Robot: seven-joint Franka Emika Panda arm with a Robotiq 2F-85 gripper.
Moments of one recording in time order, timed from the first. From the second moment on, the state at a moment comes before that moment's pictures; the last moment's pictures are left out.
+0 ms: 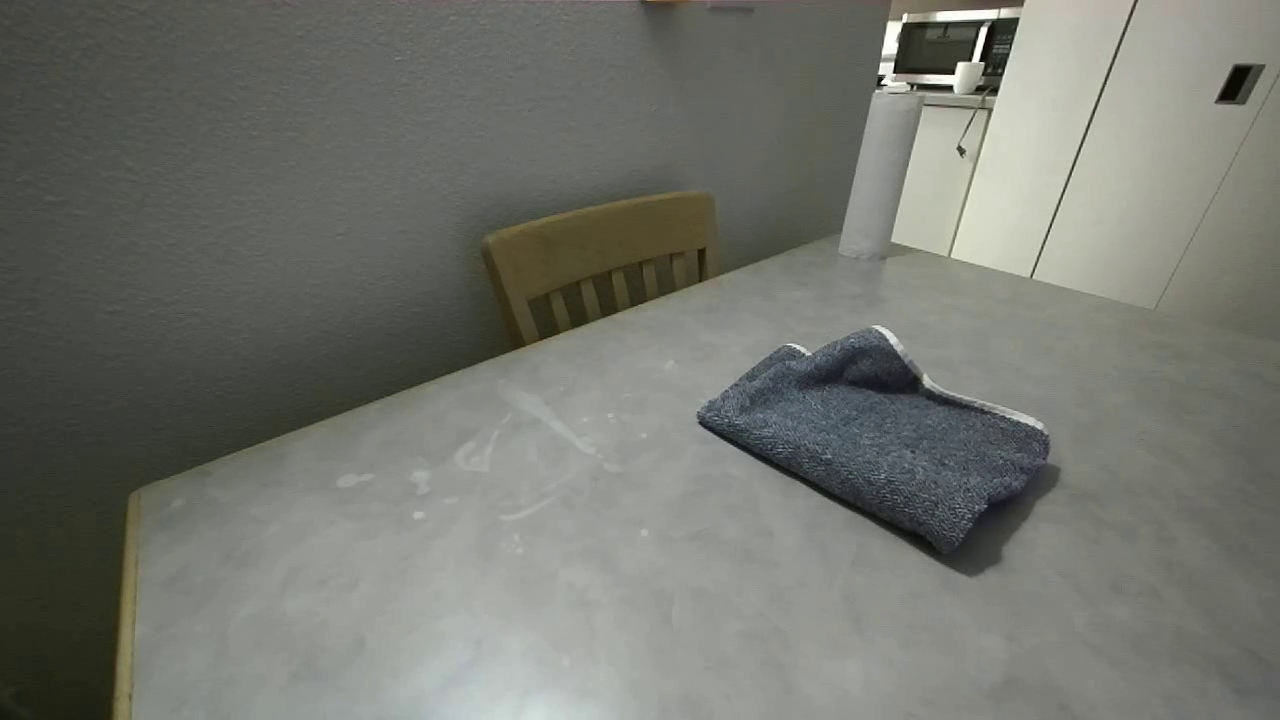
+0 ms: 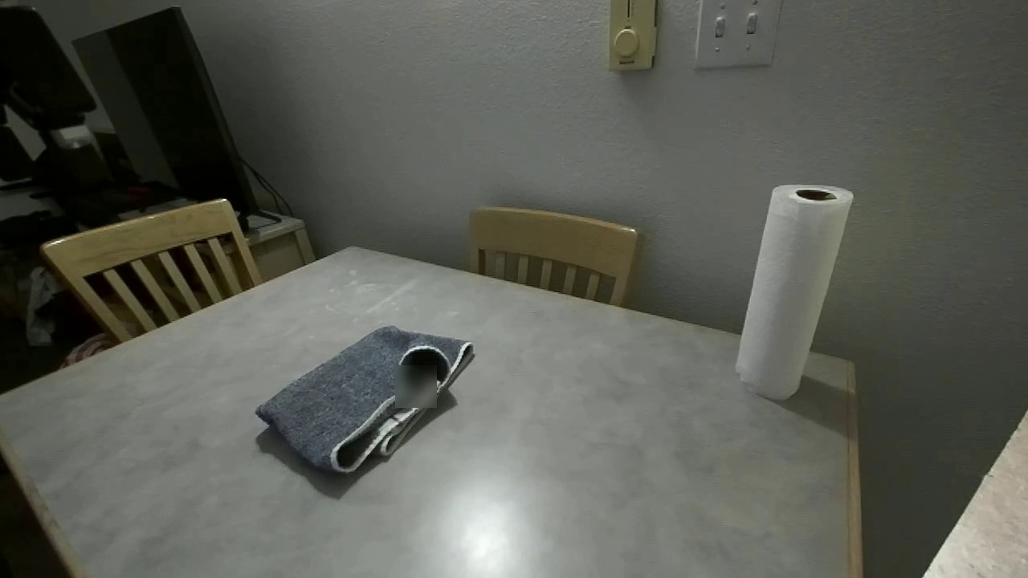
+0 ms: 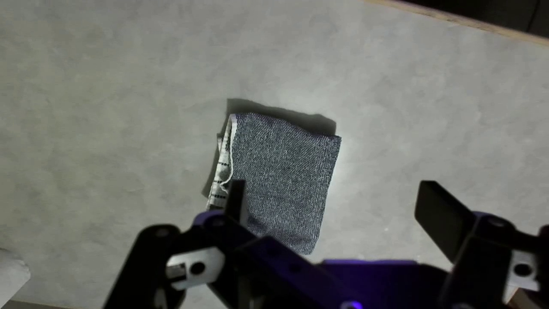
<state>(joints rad) 0.07 -0.69 -0.04 -2.51 -0.01 1.91 -0.19</state>
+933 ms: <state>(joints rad) 0.11 -0.47 -0.20 -2.58 0.06 2.32 -0.46</state>
